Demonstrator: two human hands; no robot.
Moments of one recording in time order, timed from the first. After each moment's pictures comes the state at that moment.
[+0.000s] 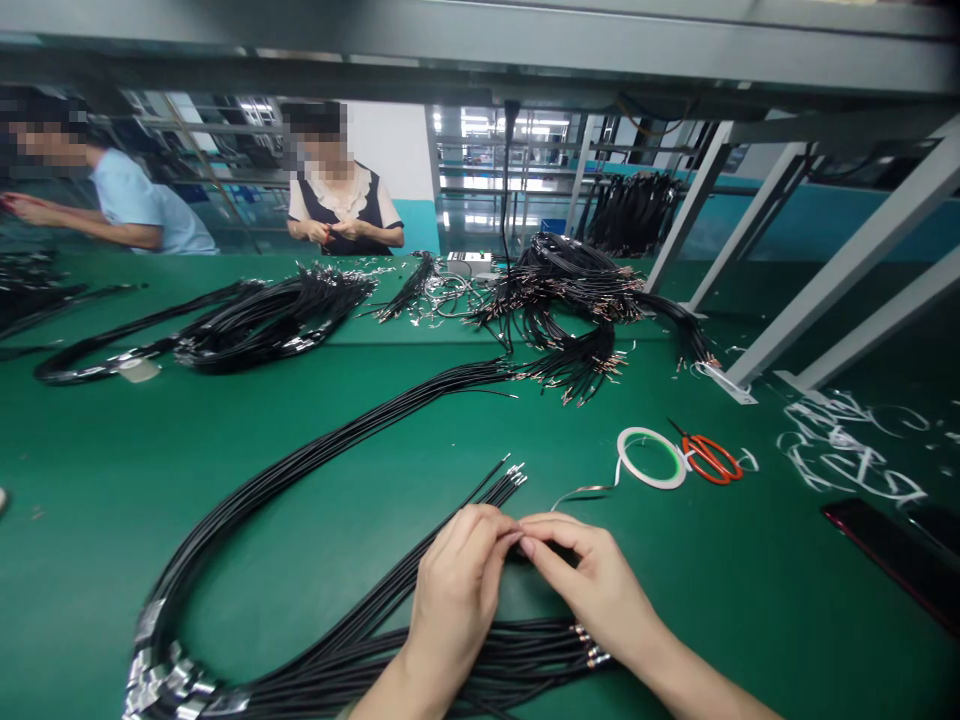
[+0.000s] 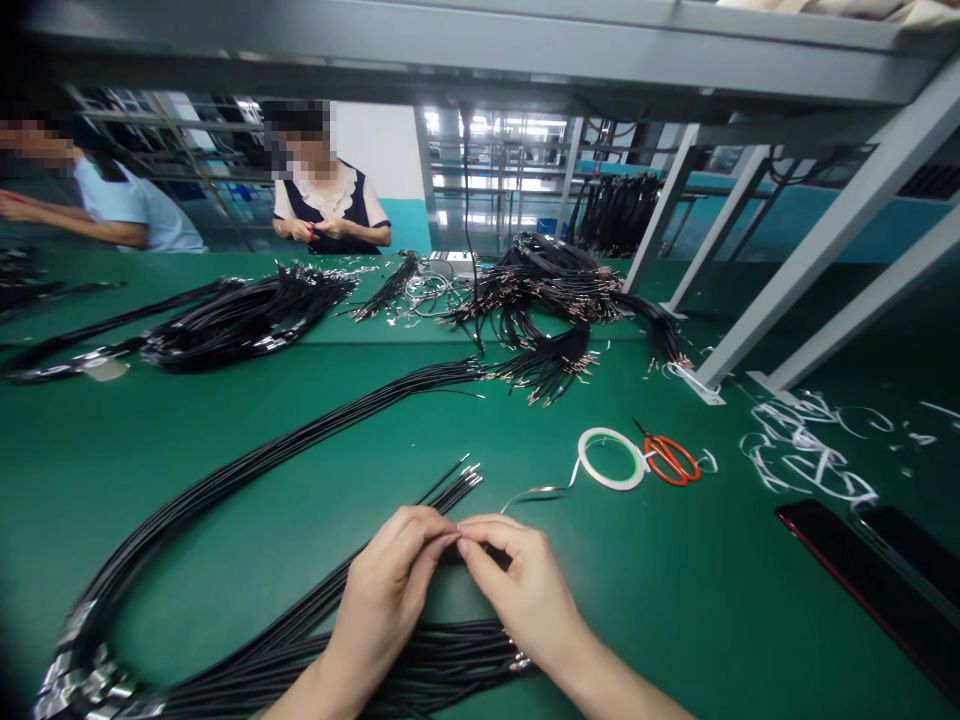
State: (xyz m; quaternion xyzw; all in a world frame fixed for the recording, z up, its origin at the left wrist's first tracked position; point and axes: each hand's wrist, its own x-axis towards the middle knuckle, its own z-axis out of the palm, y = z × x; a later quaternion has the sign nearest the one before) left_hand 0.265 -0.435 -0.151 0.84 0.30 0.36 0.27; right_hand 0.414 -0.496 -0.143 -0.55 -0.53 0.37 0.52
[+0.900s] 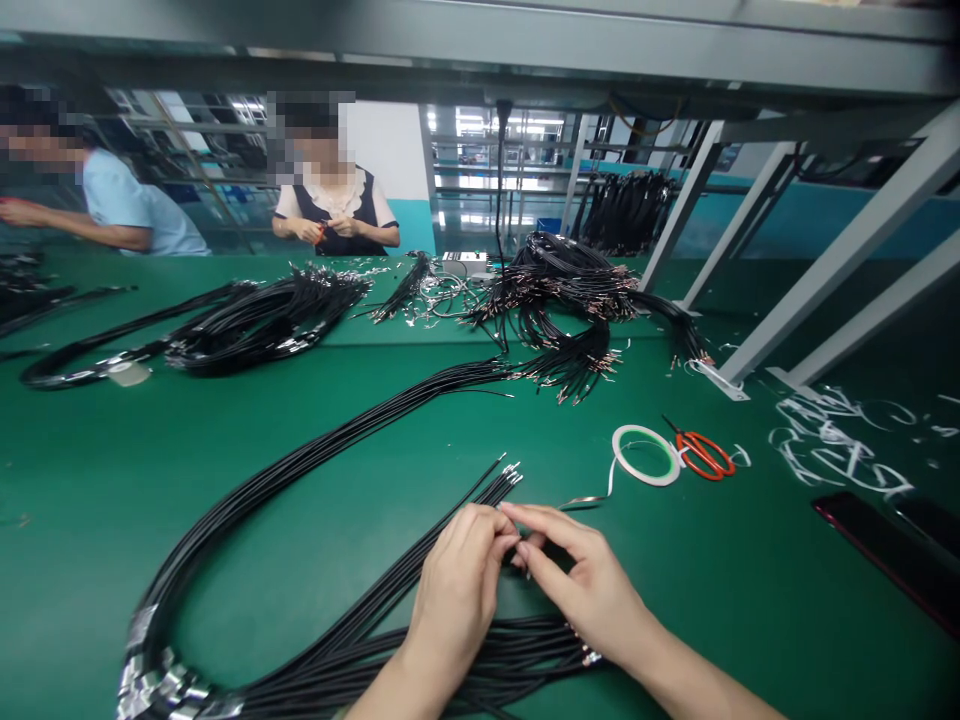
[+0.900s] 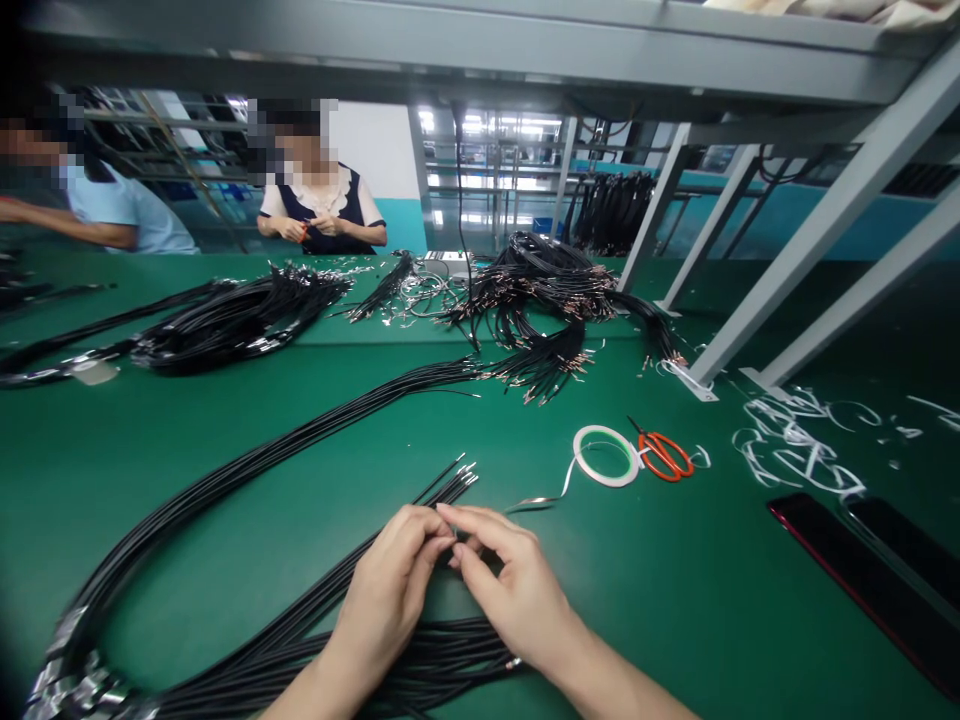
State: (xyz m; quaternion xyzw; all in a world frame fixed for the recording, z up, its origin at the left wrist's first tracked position) left_hand 0.267 -0.433 -0.152 0.85 0.29 0.33 0.28; right_hand 0.415 -0.497 -0.142 -0.53 -0.55 0.38 0.53
